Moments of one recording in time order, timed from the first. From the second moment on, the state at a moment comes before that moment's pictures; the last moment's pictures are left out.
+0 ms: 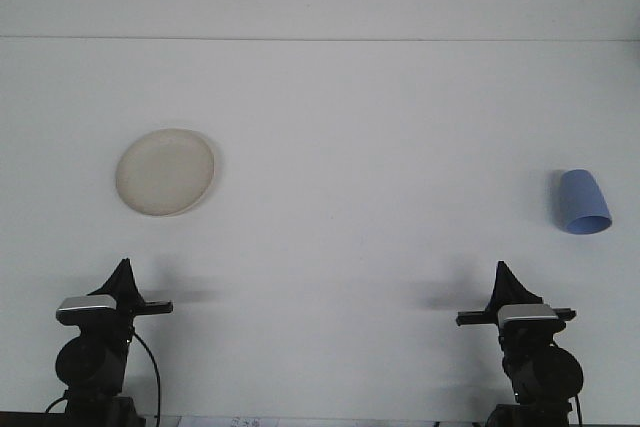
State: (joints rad) left arm -0.02 0.00 0.03 0.00 -0.13 0.00; right arm -0.04 0.00 0.01 -0.06 -0.10 0.02
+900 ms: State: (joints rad) left arm -0.02 0.00 0.03 0.00 -0.13 0.00; right arm -0.04 0.00 0.01 -0.06 -0.11 0.03
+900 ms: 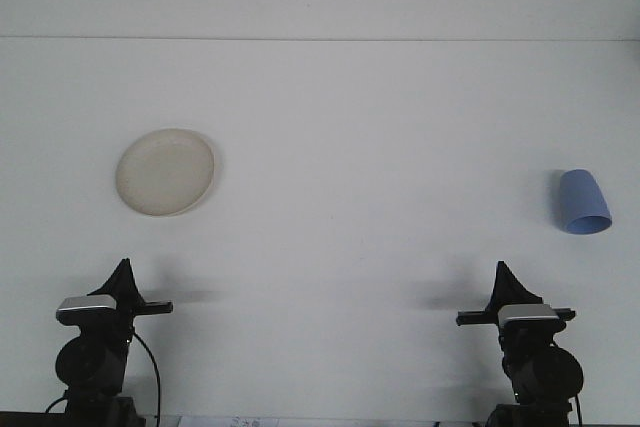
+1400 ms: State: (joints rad) left arm -0.02 0.00 0.03 0.00 -0.13 0.00; right arm -0.04 0.03 0.13 -0.11 -0.01 0.40
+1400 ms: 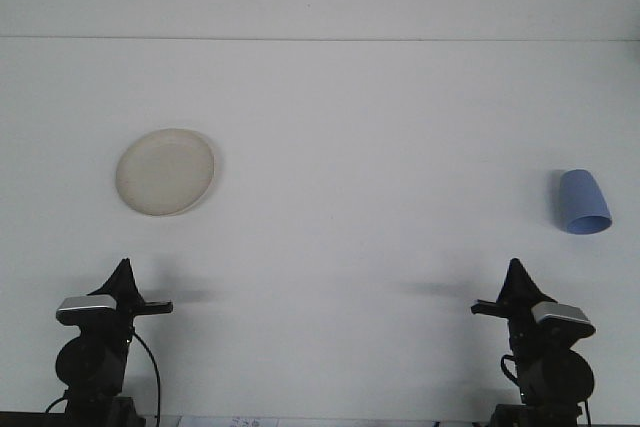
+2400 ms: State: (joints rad) left arm -0.02 0.00 0.03 0.00 -0.13 0.00; right arm -0.41 0.98 0.75 -0.35 0.17 -0.12
